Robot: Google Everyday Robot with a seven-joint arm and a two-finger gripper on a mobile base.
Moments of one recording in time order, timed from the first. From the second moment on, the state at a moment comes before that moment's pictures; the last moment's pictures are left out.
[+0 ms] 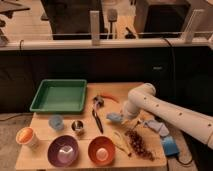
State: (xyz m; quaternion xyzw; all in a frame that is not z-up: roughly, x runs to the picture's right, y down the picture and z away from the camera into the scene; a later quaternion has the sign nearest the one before) arm 0.098 0.162 0.811 -0.29 -0.16 -0.08 0.94
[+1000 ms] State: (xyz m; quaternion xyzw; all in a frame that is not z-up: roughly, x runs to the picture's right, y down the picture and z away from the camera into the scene) arm 0.043 0.091 0.770 -0.25 -0.17 -0.15 0.94
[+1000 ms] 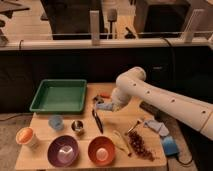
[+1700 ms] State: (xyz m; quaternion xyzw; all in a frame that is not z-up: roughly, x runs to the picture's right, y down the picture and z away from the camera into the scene) arm 0.015 0.066 0.768 -0.23 -0.17 -0.18 0.94
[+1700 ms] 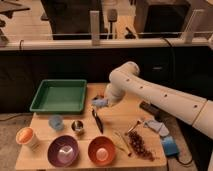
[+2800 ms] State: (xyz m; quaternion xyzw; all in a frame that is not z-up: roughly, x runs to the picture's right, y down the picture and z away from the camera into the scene) arm -0.024 0.033 0.777 -0.20 -0.17 -0.25 0.93
